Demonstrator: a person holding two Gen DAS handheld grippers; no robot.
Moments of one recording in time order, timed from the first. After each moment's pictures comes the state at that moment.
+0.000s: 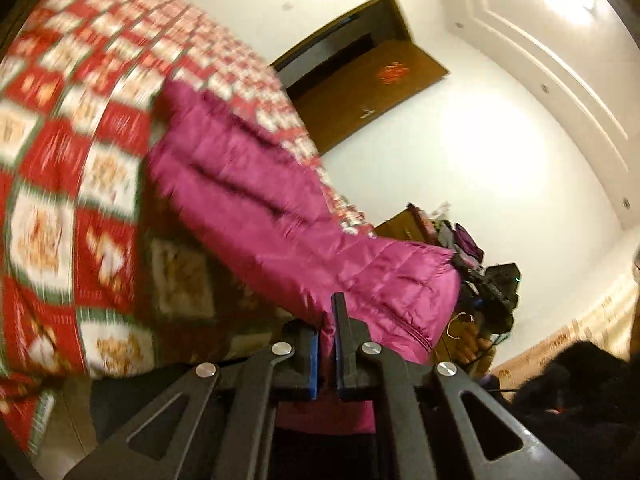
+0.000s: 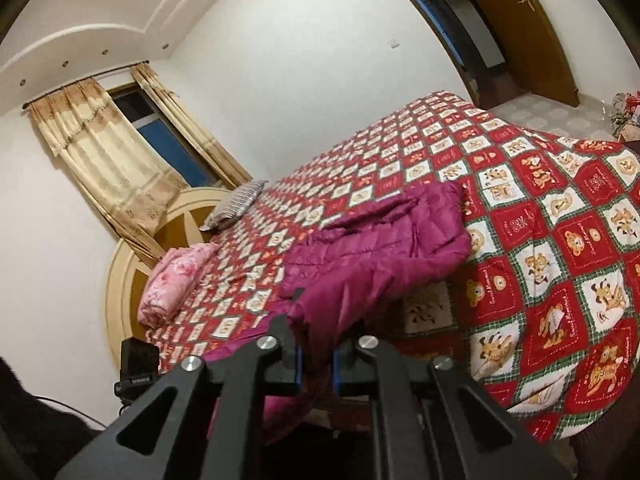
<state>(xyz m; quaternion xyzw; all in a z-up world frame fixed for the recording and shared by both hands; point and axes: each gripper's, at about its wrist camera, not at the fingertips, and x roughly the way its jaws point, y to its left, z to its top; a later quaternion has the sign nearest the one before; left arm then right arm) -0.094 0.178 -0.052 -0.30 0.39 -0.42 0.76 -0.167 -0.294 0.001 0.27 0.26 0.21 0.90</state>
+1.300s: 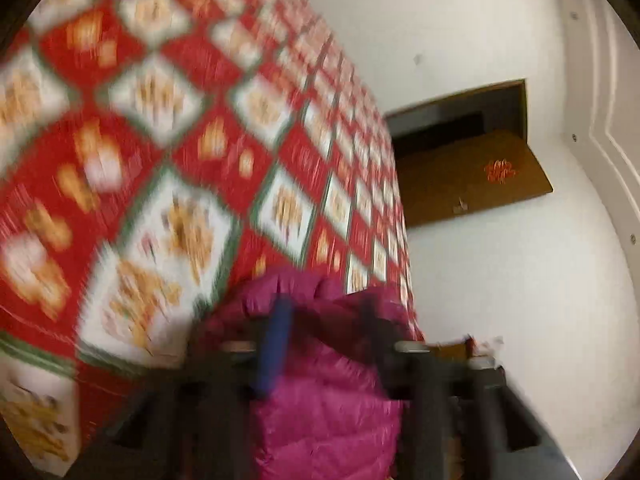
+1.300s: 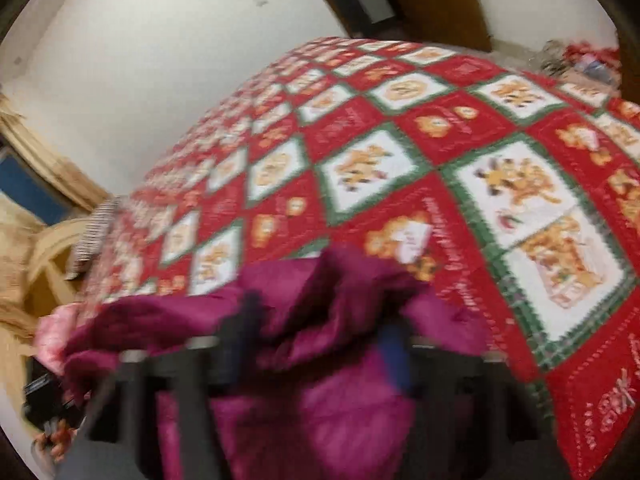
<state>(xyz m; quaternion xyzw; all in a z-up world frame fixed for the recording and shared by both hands) 0.267 0.217 -0.119 -0.43 0.43 -0.22 0.76 0.182 -0.329 -0.140 0.31 0.37 0.02 0.88</state>
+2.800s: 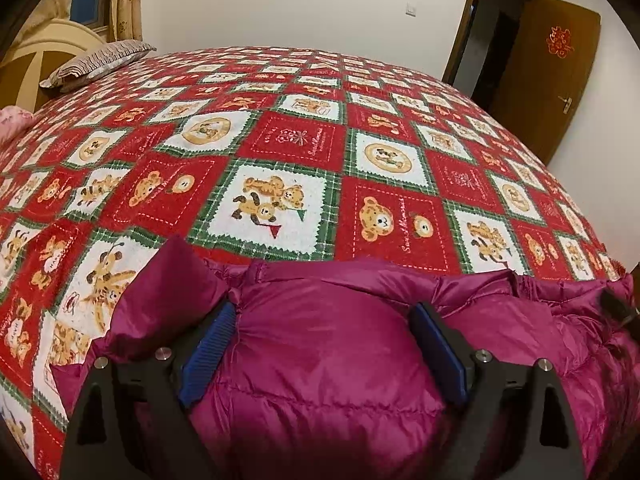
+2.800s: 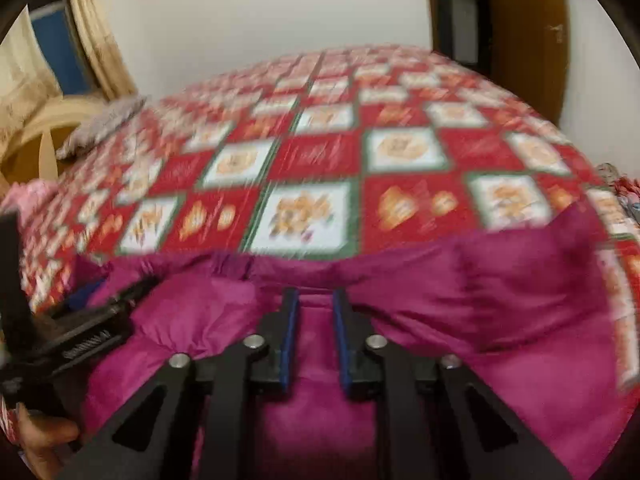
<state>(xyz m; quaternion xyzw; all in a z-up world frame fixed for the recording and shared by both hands) 0.285 0.028 -0.162 -0.07 0.41 -0.05 0.91 0.198 -0.215 -0.119 0.07 0.37 0.02 0.93</state>
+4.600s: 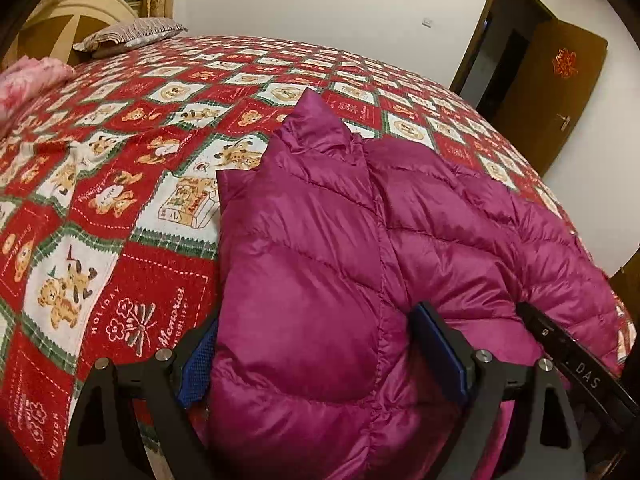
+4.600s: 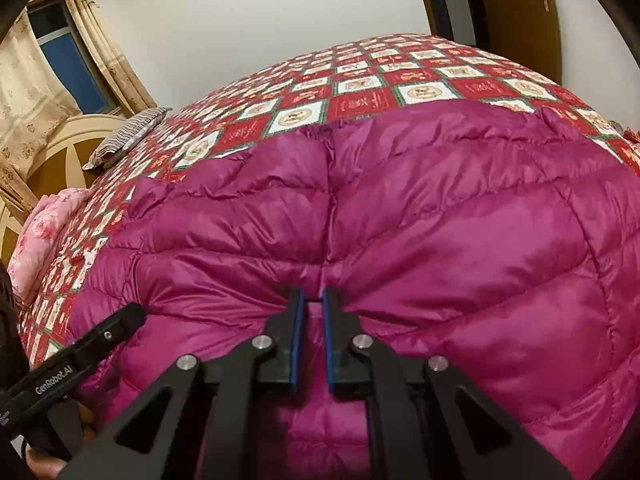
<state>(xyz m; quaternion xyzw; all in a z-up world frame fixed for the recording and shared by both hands) 0.156 0.091 -0.160 -0.11 0.41 -0.04 0.90 0.116 -0.138 -0.164 0.14 0.39 0.08 0.91</state>
